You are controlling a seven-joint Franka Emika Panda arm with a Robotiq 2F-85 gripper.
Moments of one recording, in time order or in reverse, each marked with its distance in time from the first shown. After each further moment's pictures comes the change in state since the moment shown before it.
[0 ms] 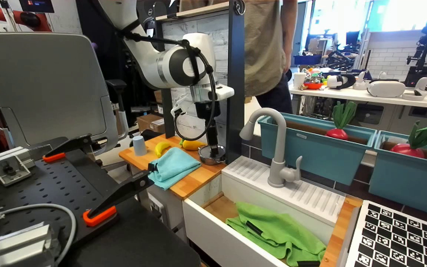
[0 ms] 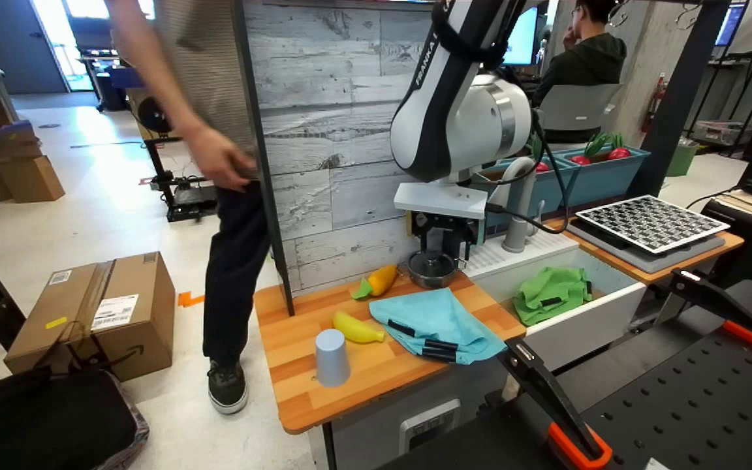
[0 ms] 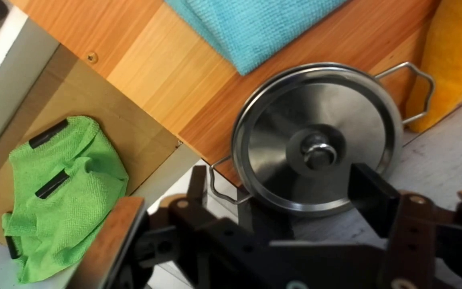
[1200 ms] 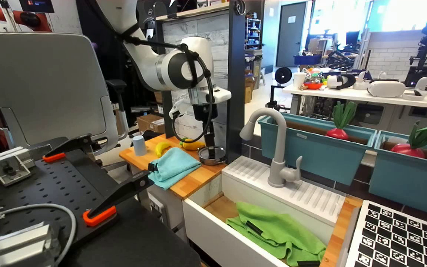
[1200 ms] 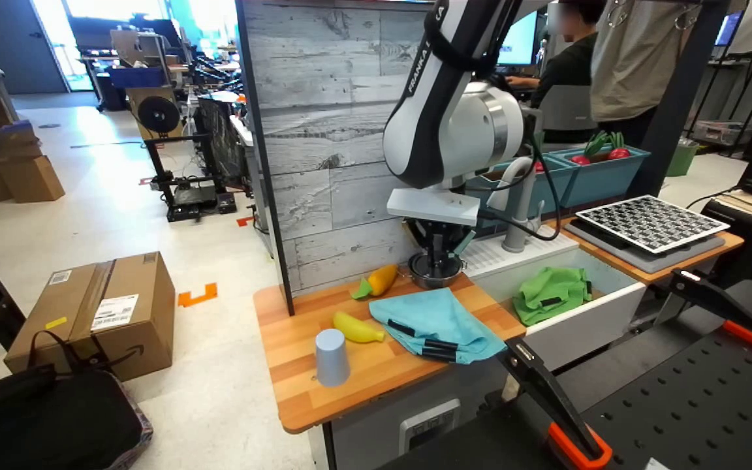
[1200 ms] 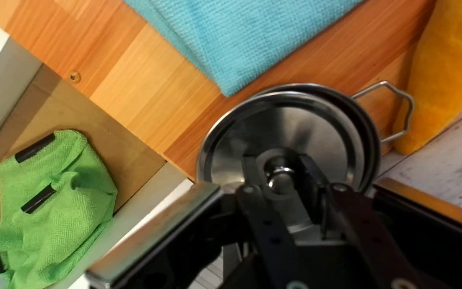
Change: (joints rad) arm 0.000 0.022 0.018 0.023 0.001 -0.004 0.006
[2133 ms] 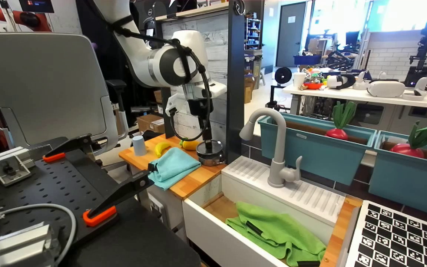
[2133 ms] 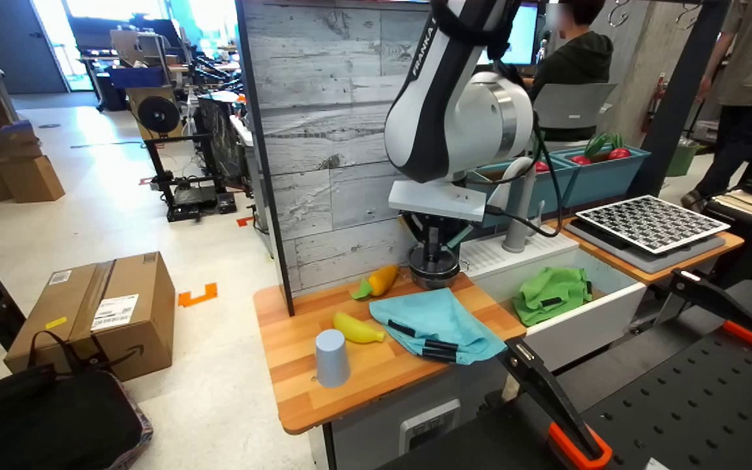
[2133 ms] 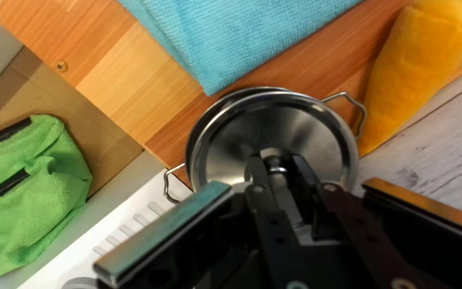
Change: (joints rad) arm -0.011 -0.075 0.037 -0.108 0.000 0.115 -0.094
